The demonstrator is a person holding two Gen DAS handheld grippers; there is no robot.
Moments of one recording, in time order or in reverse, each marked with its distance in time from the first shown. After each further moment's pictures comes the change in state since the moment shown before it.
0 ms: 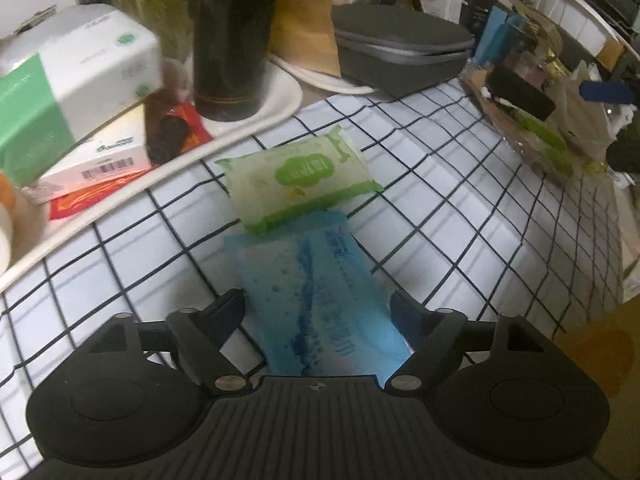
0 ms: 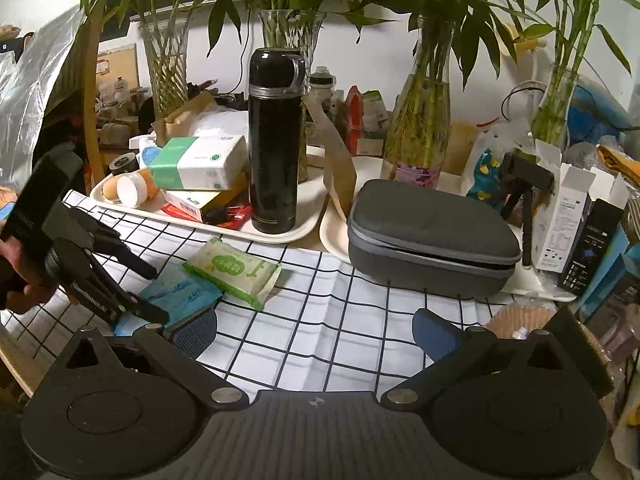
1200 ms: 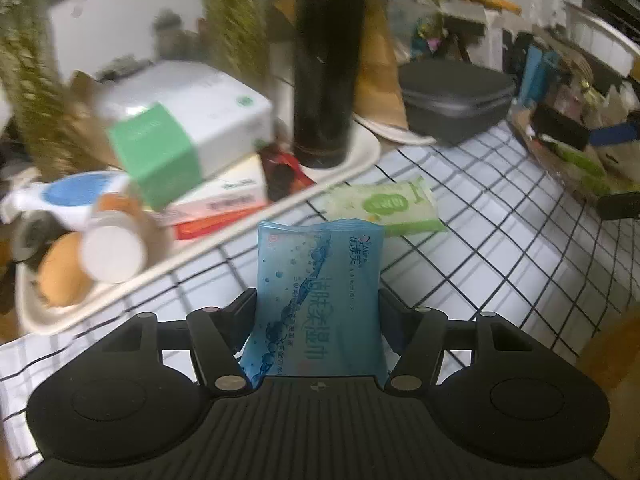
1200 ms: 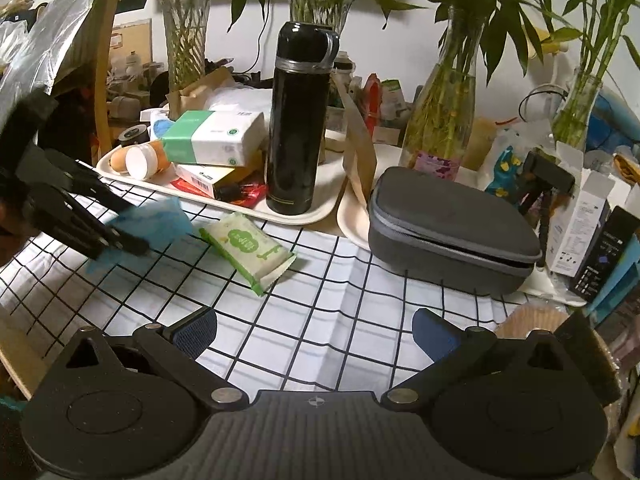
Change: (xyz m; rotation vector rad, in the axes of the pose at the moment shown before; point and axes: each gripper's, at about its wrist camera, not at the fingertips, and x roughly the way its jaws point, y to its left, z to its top) left arm -0.068 0.014 -0.022 -0.020 -0.143 0.241; right arm 0.017 0.016 -0.007 -0.066 0.039 0.007
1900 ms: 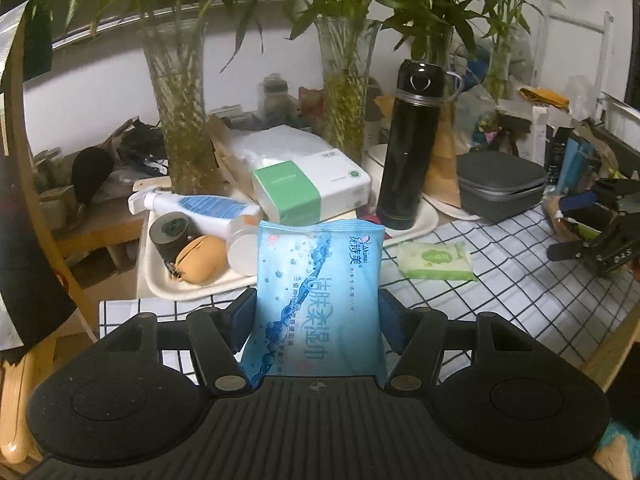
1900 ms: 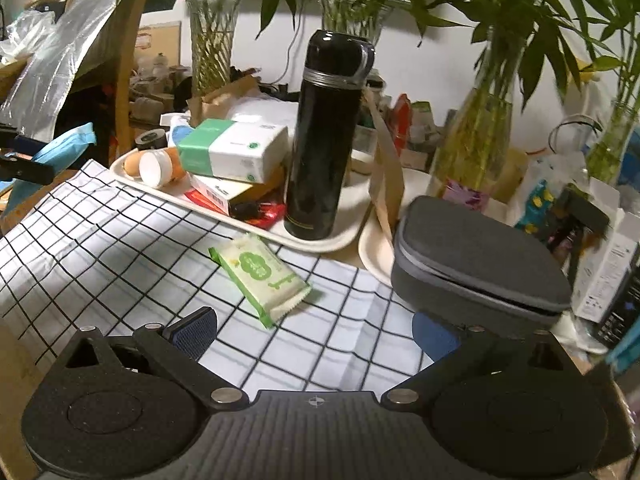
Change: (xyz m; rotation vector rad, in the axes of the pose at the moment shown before) left arm -0.107 0.019 -0.037 -0.166 -0.206 0.171; right arm 0.028 0.004 0.015 -0.085 -0.062 0.061
